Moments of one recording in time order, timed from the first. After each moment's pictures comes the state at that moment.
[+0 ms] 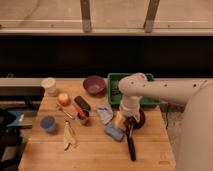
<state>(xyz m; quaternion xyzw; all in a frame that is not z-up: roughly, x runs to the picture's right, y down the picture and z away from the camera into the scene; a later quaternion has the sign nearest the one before) 0.129 0.185 0.777 -0.35 0.26 0.56 0.71</state>
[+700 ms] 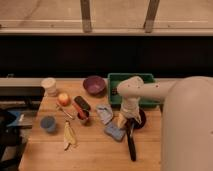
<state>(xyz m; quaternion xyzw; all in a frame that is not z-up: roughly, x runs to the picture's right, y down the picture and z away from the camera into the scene) 0.152 0.205 0.815 -0.33 0.32 0.57 0.68</state>
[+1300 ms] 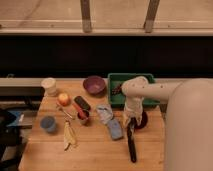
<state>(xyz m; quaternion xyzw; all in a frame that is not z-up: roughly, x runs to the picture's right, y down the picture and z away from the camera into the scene) 0.165 0.198 0.815 -0.33 0.31 0.60 0.66</state>
